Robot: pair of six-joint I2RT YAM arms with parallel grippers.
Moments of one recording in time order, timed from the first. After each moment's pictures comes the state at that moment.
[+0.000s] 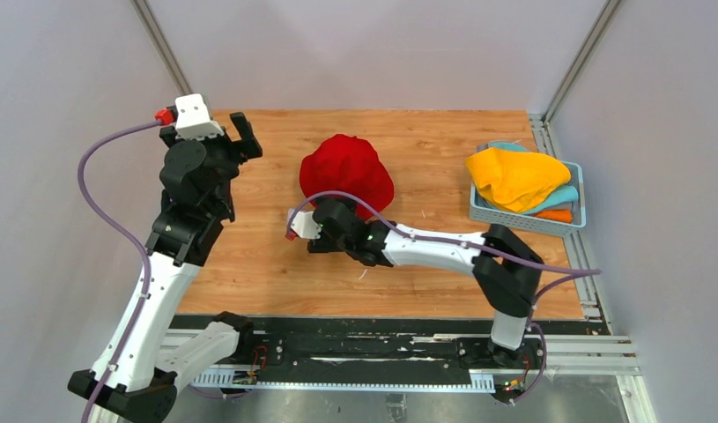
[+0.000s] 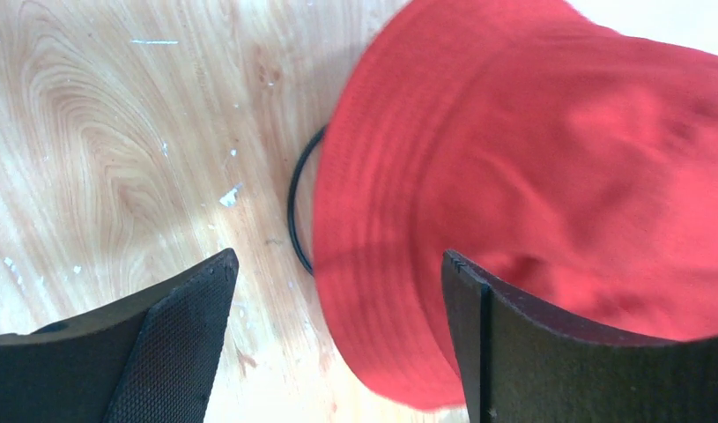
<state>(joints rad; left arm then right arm) -0.34 0.92 1.22 -0.24 -0.52 -0.09 1.11 1.85 1.29 -0.09 0.39 -0.71</state>
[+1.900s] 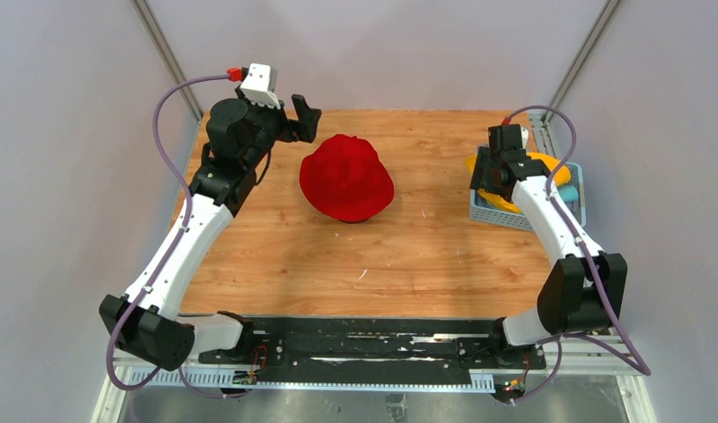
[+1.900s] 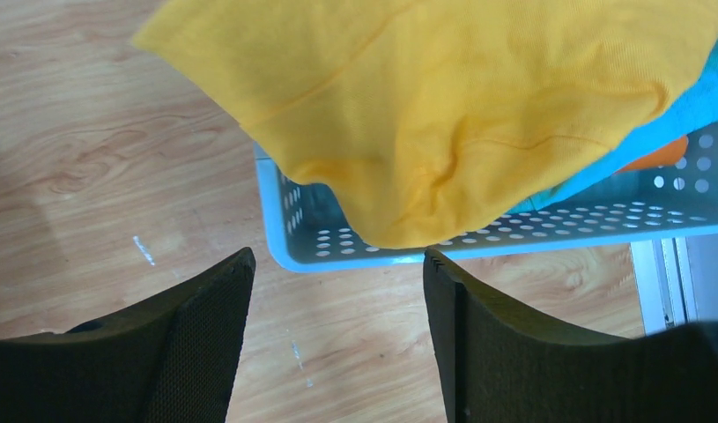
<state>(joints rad) -0.34 1.25 1.33 -0.08 0.05 -0.13 0.13 1.46 1.25 -0.66 0.32 0.27</state>
